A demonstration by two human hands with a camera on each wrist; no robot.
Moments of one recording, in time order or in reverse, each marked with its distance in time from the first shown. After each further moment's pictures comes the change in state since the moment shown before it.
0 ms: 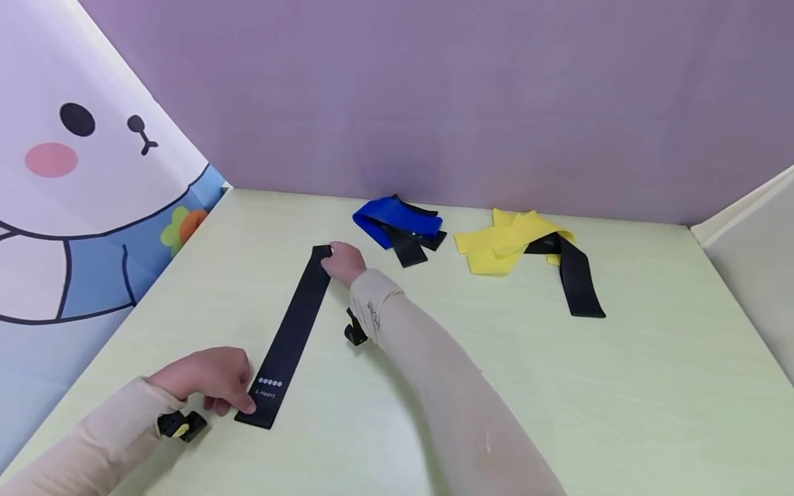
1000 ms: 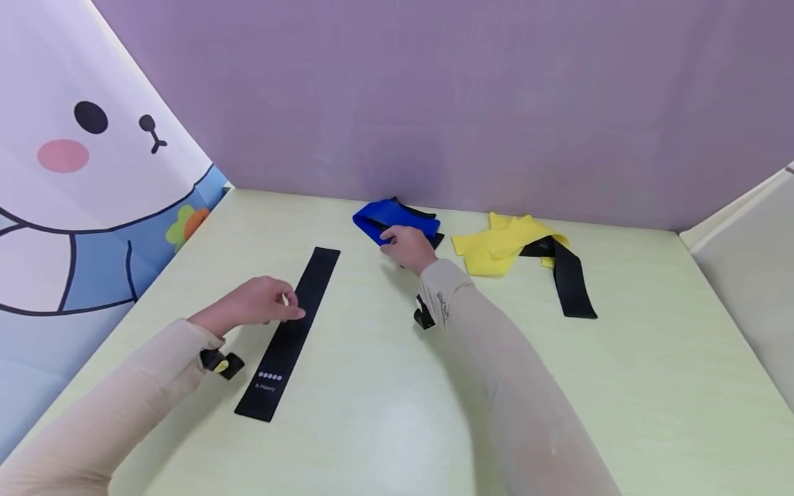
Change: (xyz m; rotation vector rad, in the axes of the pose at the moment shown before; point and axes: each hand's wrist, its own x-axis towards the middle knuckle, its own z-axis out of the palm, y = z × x) left_hand 0.040 0.040 -0.055 -0.040 0.330 0.179; right_hand -0.024 0.058 -0.088 -0.040 0.058 -0.047
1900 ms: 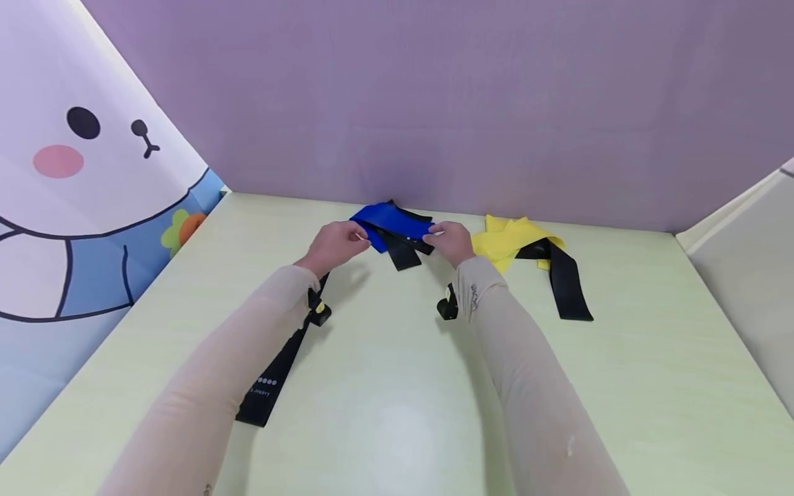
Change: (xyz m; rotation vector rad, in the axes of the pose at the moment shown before) left_hand 0.118 0.075 -0.001 -0.158 0.317 0.041; right_hand -0.001 0.059 -0.048 0.162 0.182 0.170
